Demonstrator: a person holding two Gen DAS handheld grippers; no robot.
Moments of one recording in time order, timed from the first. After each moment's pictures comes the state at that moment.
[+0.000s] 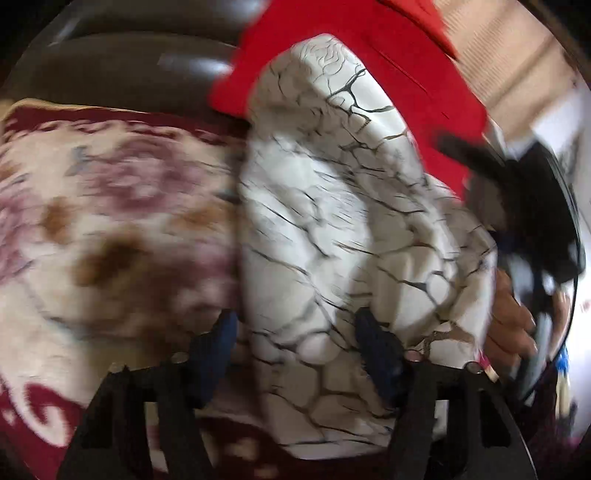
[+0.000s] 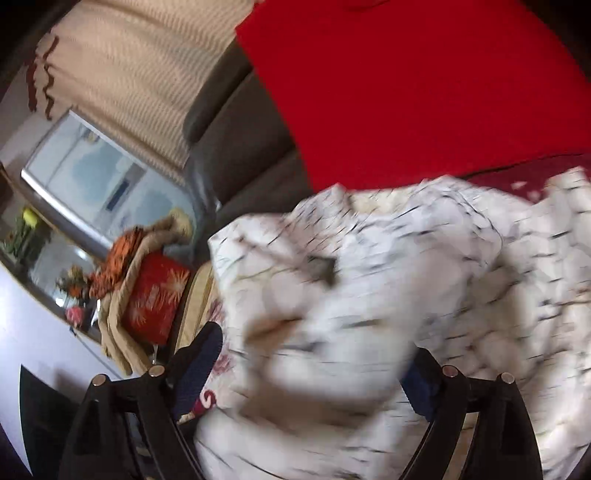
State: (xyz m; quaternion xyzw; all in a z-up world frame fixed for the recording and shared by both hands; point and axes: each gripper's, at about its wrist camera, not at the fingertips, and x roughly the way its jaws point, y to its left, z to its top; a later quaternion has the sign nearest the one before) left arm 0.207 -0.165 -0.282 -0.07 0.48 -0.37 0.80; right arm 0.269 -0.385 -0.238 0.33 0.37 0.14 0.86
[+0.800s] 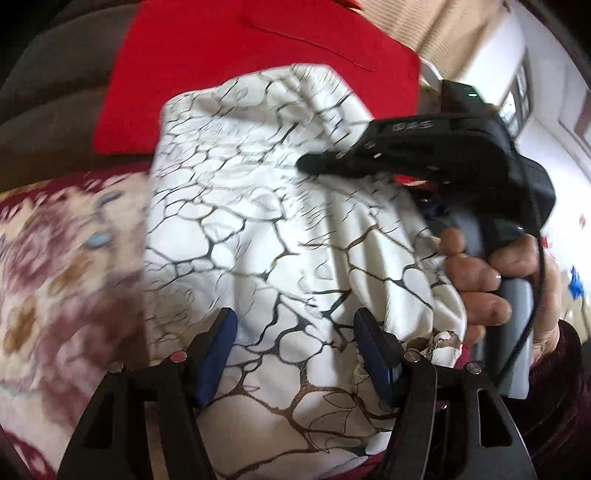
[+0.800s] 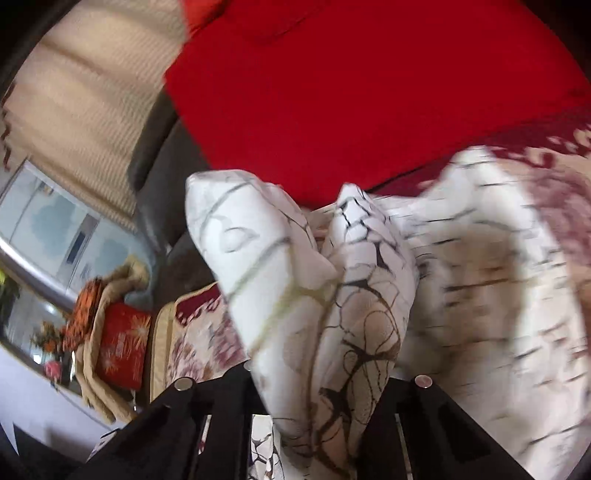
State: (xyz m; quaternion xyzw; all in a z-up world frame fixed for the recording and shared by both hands) left arm 0.169 -0.285 -0.269 0.03 0.42 -0.43 0.80; right arm 0.230 -0.469 -0.259 0.39 0.35 0.01 0.85
